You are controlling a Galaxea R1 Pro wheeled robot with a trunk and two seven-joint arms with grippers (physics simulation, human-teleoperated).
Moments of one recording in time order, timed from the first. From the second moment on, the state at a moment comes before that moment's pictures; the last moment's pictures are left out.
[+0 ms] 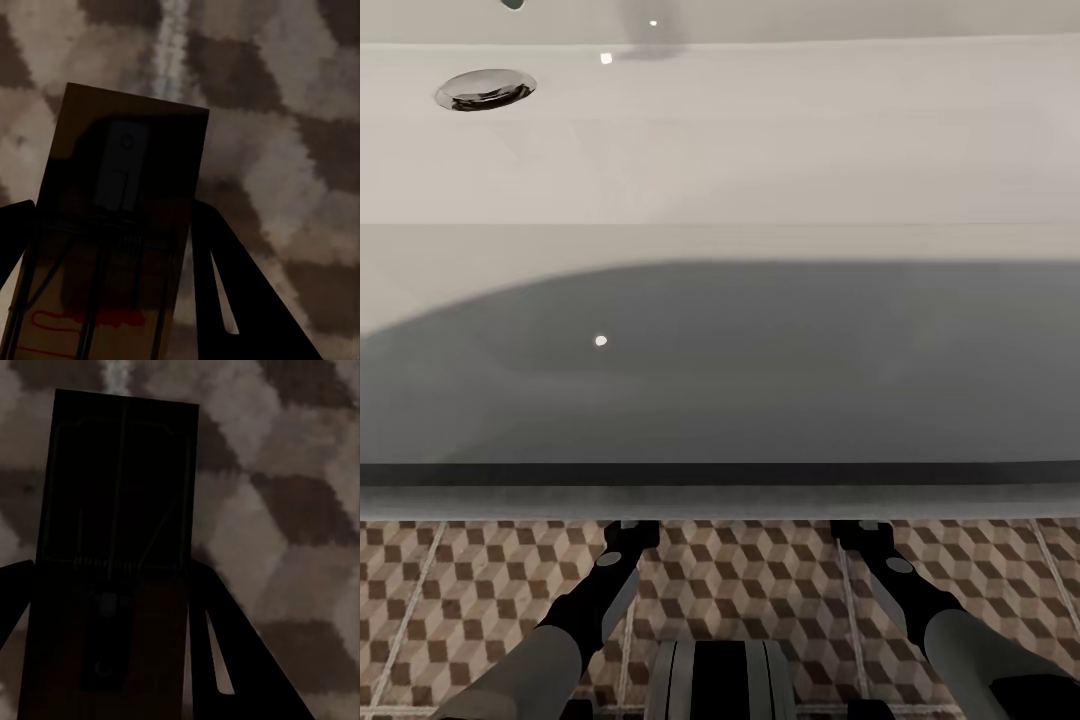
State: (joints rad) left arm -0.66 -0.11 -0.10 -0.48 0.12 -0.04 0.18; right arm -0.75 -0.10 0.11 -0.24 -0.10 -0.23 -0.03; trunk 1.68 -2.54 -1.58
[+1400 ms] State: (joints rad) left arm -0.66 -0.11 -0.10 -0.48 0.12 -0.04 0.18; right arm -0.75 -0.10 0.11 -0.24 -0.10 -0.23 -0.03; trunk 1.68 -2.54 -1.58
